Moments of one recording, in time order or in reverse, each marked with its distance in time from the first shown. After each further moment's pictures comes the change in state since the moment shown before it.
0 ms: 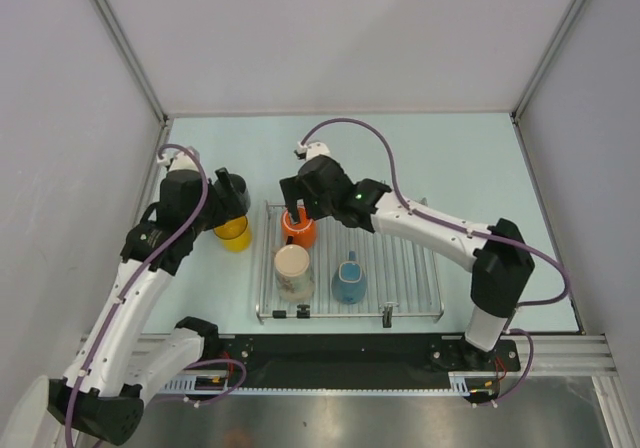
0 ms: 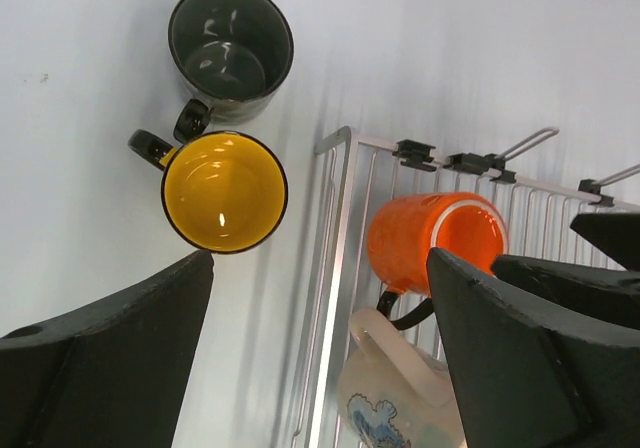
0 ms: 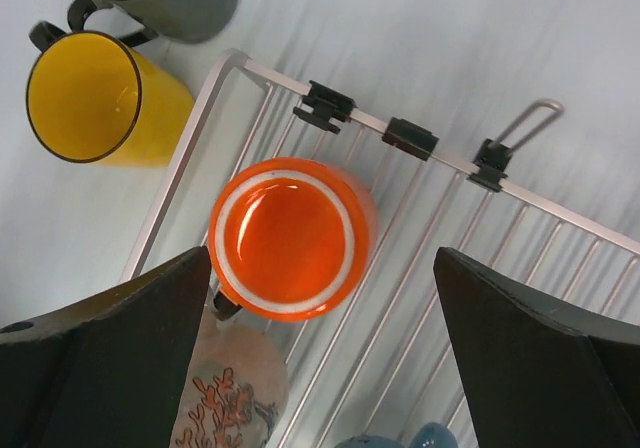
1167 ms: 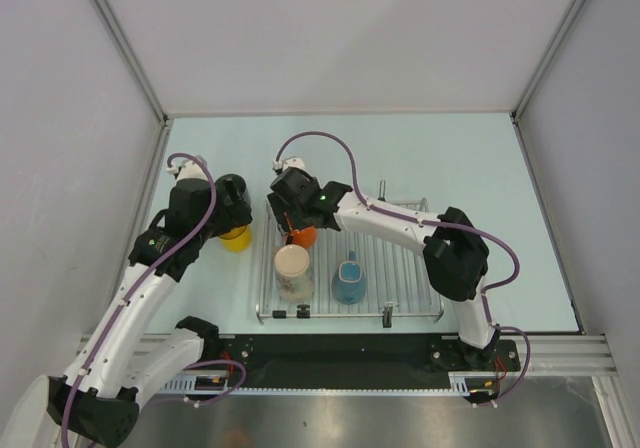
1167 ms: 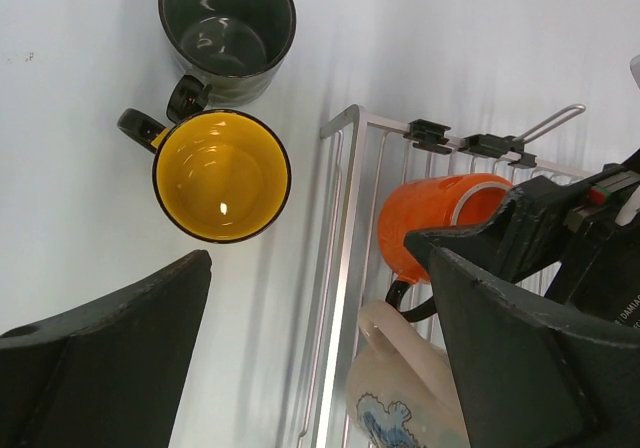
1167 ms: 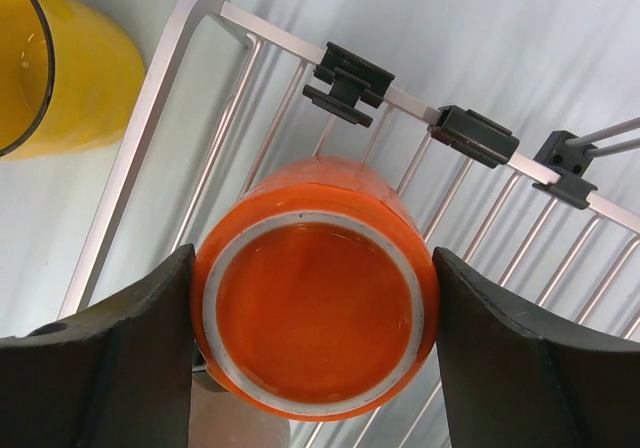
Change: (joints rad) left arm -0.053 -0.032 -0.103 0.040 -0.037 -0.012; right arm 0.049 0.284 0.204 -0.129 0.039 -0.005
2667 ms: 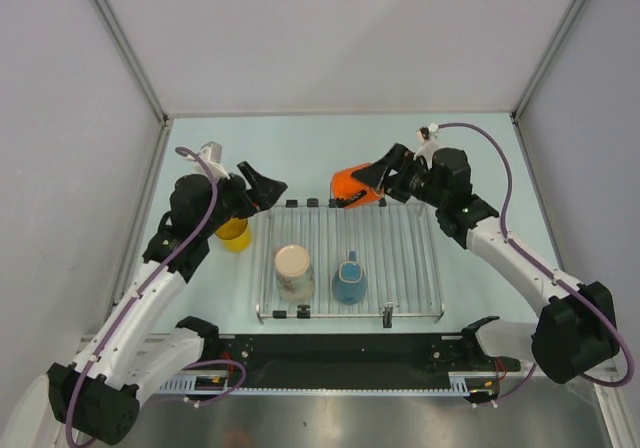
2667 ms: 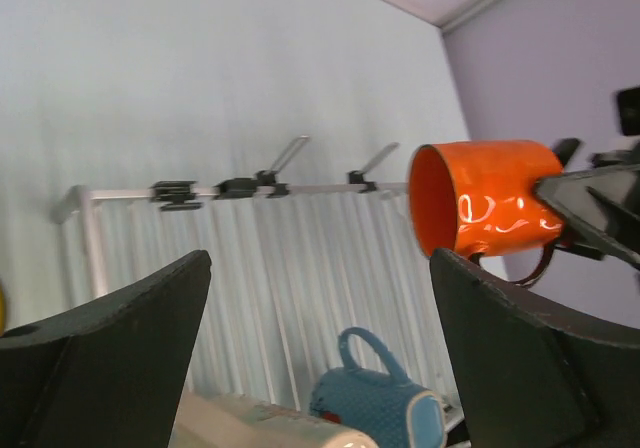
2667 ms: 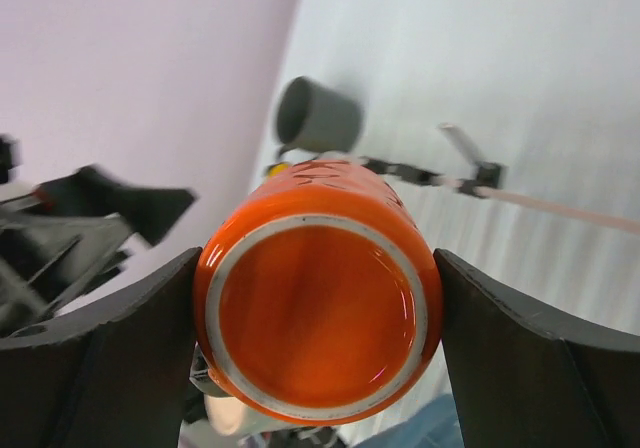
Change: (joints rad) left arm -0.002 0.023 -0.103 0.453 0.364 -0.141; right arm -0.569 -0.768 -0.756 0.600 -0.633 0.383
